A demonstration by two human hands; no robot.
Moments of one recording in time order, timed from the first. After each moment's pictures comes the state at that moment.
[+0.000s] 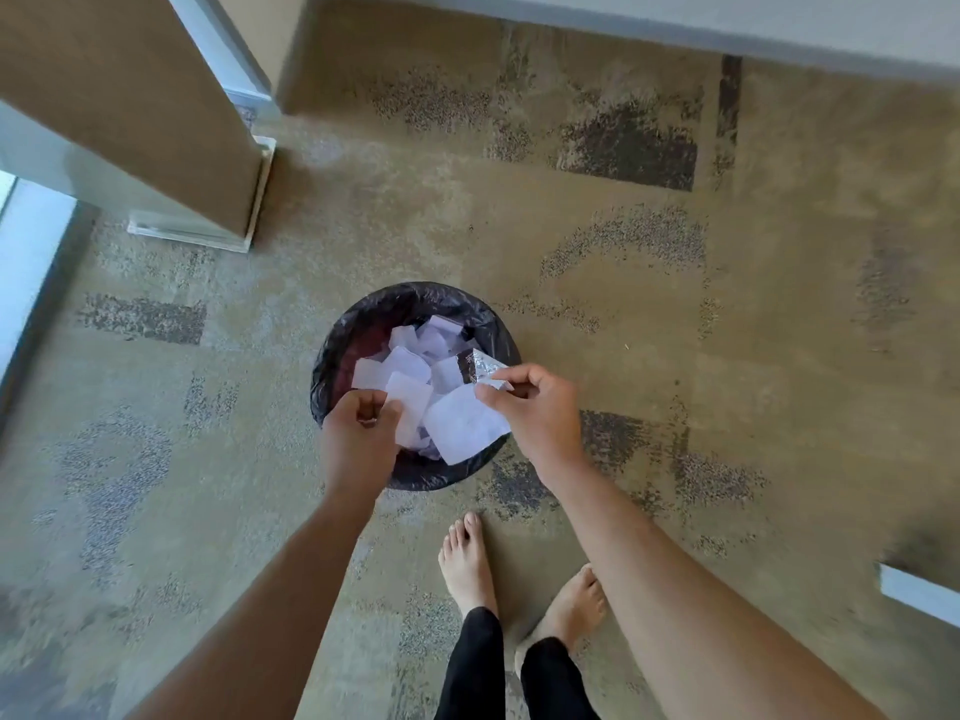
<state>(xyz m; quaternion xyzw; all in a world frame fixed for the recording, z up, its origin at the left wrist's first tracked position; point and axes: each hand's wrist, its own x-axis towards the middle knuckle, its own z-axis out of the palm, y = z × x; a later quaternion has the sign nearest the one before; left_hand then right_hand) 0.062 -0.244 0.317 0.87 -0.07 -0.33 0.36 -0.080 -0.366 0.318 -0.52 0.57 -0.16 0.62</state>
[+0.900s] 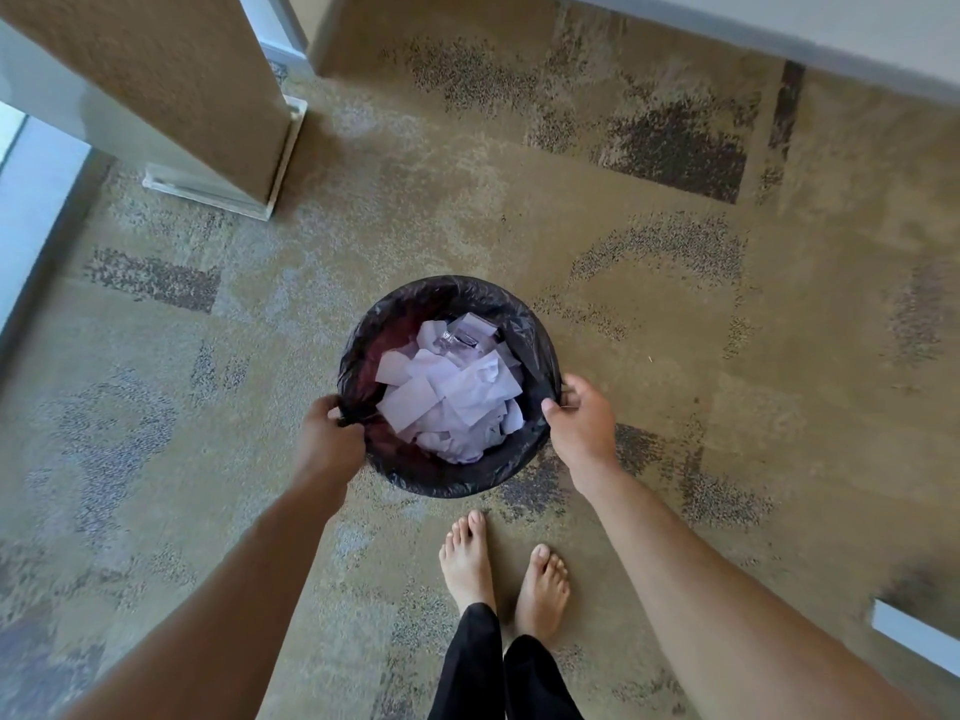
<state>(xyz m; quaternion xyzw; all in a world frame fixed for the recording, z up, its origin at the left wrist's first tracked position) 0.120 -0.216 0.283 0.83 0.10 -0.43 0.34 -0.077 -0.383 0.277 -0.53 0.66 -0.01 0.53</state>
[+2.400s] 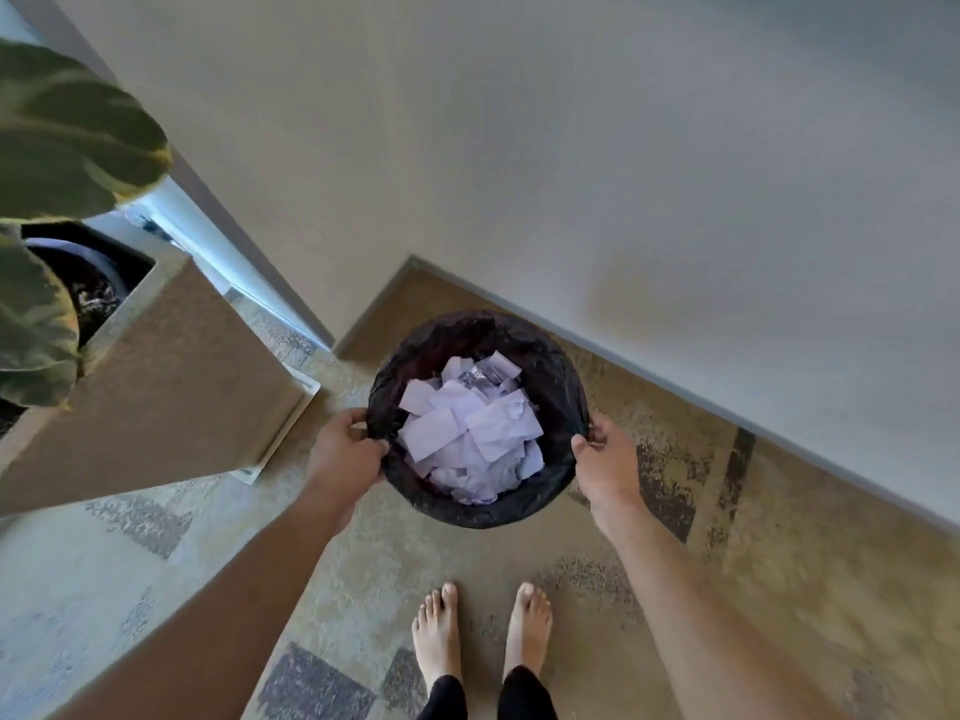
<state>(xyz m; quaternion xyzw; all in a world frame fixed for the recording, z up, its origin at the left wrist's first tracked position) 0.348 -0.626 0.424 0.78 0.12 -0.38 0.49 0.171 -0.829 0.412 -0.59 0.59 -0.05 0.55</state>
